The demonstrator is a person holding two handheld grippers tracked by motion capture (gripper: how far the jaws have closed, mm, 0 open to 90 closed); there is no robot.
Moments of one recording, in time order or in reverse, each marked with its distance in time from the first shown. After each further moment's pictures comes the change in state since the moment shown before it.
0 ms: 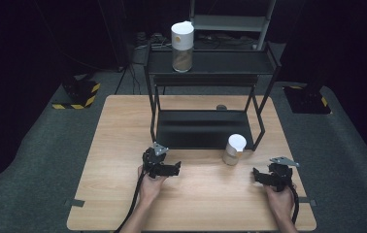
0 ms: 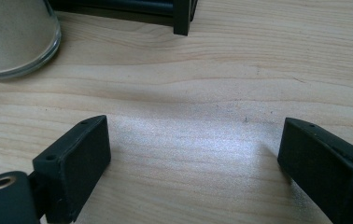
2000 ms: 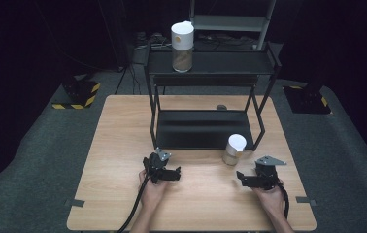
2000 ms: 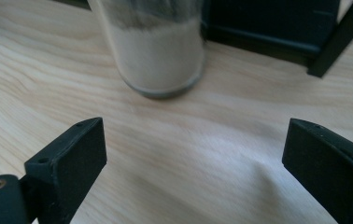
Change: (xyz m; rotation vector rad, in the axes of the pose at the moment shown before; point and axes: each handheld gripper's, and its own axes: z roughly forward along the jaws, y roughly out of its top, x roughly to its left) left arm -0.015 -0.013 0.018 0.043 0.073 0.036; right arm 0.009 0.011 0.001 -0.043 0.252 -0.111
